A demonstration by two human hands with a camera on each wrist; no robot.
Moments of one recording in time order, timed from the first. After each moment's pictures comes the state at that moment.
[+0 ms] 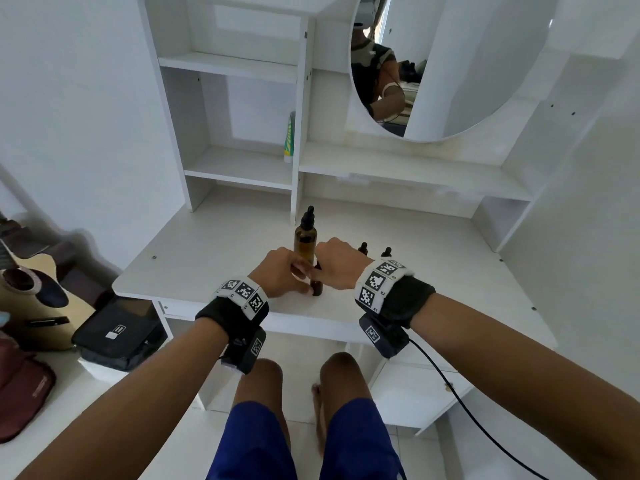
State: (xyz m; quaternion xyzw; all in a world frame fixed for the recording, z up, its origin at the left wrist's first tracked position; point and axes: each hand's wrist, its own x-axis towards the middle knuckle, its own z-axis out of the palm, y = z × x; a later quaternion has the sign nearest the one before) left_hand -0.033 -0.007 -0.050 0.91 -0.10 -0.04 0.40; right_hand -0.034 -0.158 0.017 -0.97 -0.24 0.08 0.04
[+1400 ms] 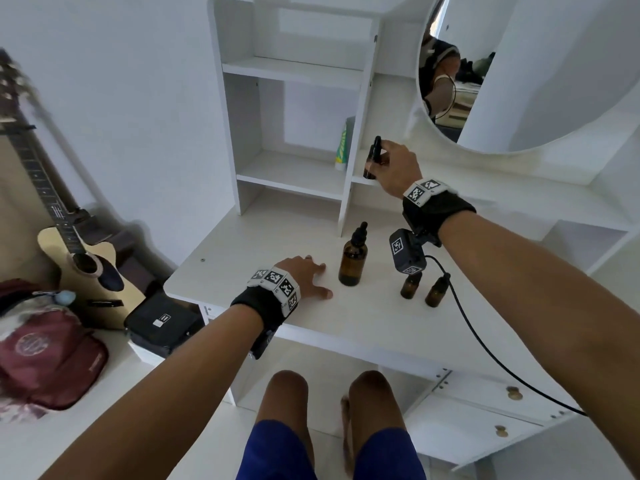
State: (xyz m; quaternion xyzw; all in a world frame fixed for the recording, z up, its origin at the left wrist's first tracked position) left_hand -0.005 0.031 -0.044 0.99 -0.02 -0.16 0.04; right_hand 0.146 -0.134 0.074 -0.91 -0.19 -0.13 0.34
